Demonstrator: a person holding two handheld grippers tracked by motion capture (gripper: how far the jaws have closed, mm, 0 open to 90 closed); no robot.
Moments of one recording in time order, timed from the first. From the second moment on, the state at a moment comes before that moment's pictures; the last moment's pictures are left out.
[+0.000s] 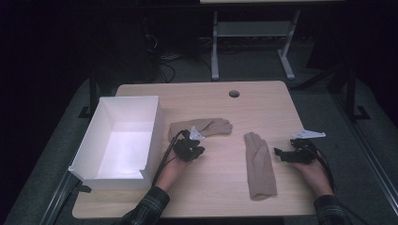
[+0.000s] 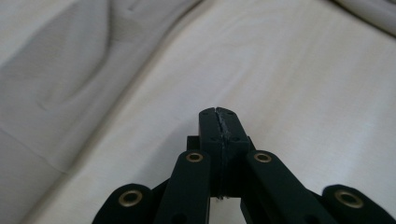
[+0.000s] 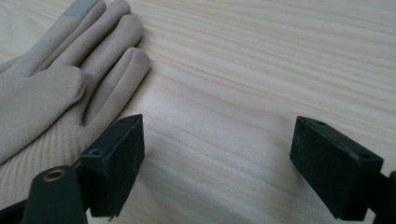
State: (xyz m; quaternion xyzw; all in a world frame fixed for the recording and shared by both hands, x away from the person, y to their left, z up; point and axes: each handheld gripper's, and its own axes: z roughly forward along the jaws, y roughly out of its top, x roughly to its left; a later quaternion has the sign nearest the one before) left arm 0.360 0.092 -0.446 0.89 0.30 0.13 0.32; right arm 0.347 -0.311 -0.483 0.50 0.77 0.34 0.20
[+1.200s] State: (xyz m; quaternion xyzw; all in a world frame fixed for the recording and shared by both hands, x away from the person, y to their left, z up) left arm 0.423 0.079 -0.461 0.87 0.35 0.11 0.32; right arm 0.349 -0.311 -0.483 0.49 0.77 0.34 0.20
